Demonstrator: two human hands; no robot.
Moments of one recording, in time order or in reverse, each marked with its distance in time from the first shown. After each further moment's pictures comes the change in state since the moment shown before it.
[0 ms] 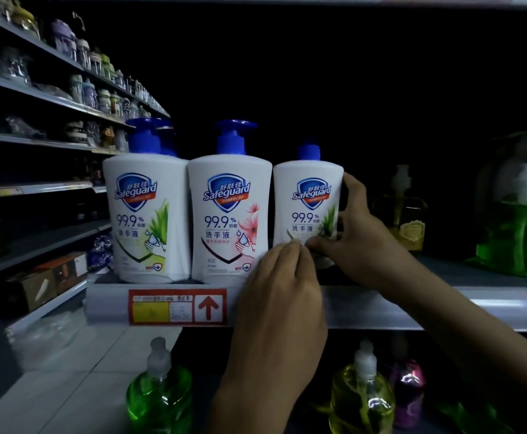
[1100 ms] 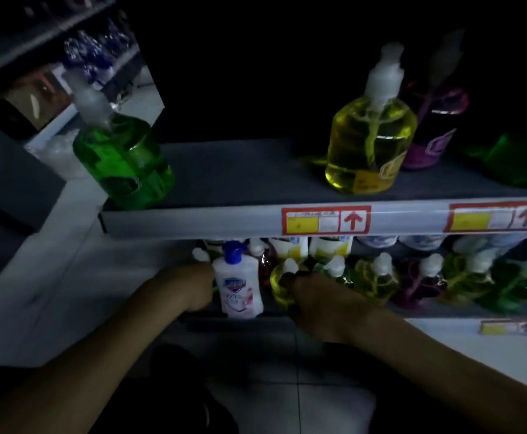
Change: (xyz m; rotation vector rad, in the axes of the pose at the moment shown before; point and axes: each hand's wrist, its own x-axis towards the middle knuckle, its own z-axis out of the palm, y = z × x) left_hand -0.246 -0.094 0.135 0.204 -1.455 -0.468; right_hand -0.283 0.131 0.138 -0.297 -1.162 0.280
